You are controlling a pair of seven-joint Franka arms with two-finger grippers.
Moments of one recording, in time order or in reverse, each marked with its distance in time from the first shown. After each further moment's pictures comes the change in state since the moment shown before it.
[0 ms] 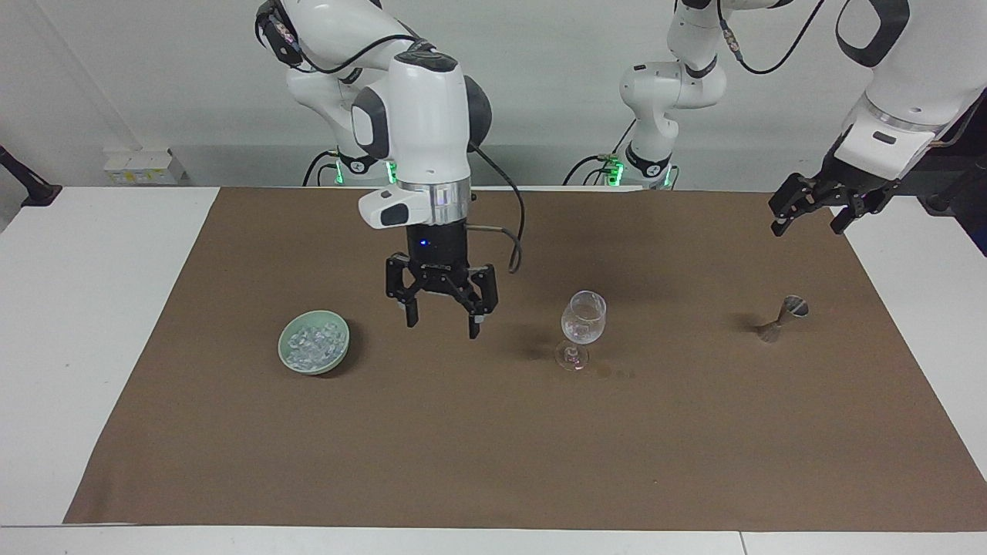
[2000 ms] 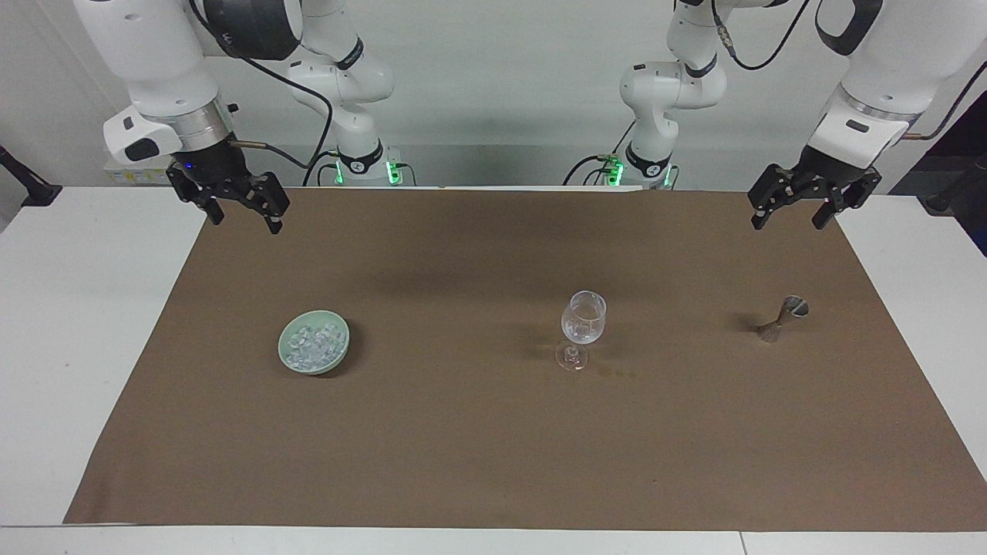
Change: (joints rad) left arm -0.036 -0.022 -0.024 -0.004 0.000 -0.007 -0.023; right arm -0.091 -0.363 -0.392 -0.260 0.335 -0.484 -0.666
